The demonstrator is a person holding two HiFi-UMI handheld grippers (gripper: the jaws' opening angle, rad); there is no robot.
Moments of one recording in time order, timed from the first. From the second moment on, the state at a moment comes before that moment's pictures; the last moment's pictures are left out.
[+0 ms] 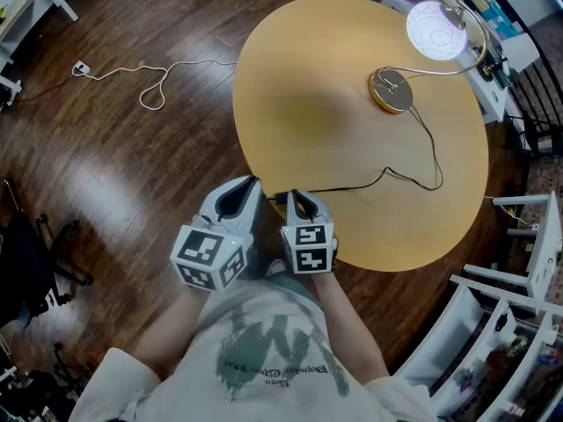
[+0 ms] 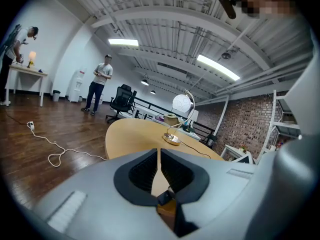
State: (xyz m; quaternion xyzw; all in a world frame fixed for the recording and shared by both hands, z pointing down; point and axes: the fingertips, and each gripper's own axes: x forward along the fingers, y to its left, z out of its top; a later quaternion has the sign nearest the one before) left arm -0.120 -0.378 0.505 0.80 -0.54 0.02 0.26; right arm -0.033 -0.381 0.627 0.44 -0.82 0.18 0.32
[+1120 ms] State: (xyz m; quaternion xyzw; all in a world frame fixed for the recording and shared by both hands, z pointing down) left arm -0.088 -0.381 0.471 0.85 -0.47 0.01 0.25; right arm -0.020 -0.387 0.549 0.51 -0.81 0.18 0.21
